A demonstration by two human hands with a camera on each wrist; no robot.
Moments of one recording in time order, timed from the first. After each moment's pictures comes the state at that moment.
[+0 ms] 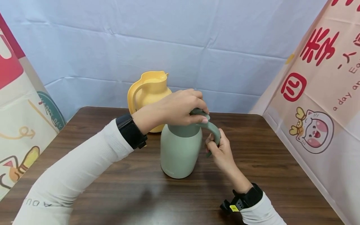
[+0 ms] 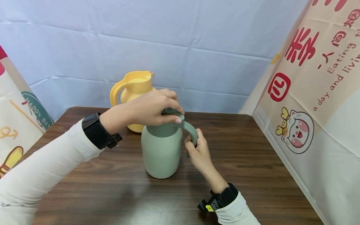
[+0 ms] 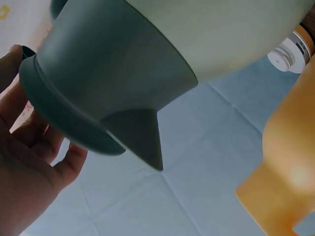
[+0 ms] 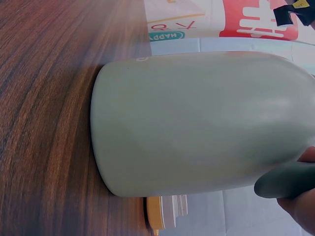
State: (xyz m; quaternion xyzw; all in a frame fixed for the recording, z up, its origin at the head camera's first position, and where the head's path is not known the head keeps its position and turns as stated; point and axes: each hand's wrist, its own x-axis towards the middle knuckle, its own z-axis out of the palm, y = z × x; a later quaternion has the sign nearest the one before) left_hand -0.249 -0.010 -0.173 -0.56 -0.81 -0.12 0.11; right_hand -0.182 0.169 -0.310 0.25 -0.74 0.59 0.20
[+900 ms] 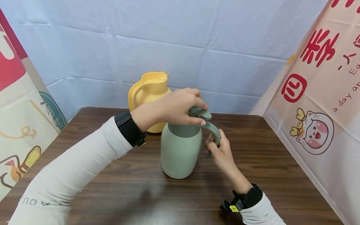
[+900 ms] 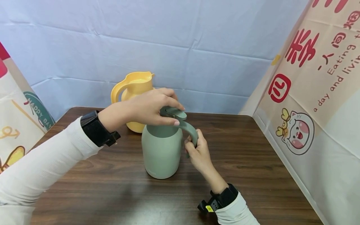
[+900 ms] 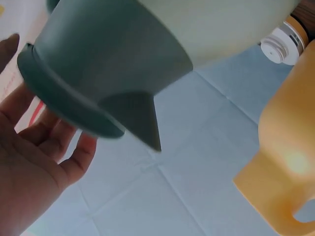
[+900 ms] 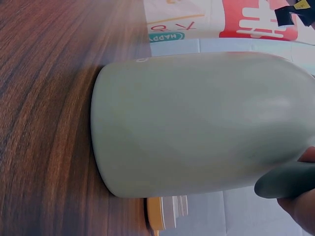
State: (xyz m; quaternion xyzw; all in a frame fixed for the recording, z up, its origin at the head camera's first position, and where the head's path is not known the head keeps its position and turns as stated) left_hand -0.251 -0.014 -0.167 -0.54 -0.83 -0.11 0.08; right_hand -0.195 0.178 -0.331 0.24 -0.73 0.61 0.20
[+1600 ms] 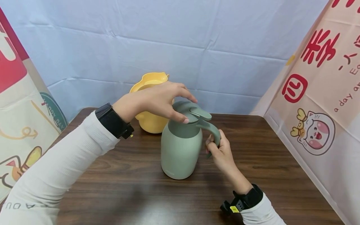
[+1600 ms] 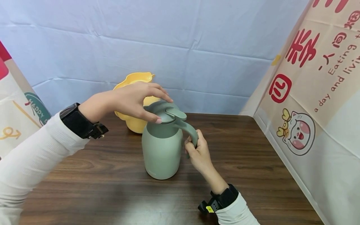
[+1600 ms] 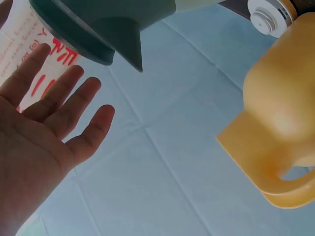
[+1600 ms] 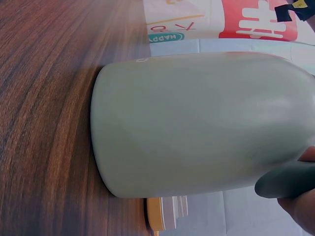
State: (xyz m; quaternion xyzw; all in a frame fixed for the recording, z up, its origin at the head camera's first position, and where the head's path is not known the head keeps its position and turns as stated) left_hand -0.260 -0.047 -0.149 -0.50 -0.85 -0.16 -0.01; right_hand -0.196 0.179 -0.333 0.25 -0.72 0.62 0.20
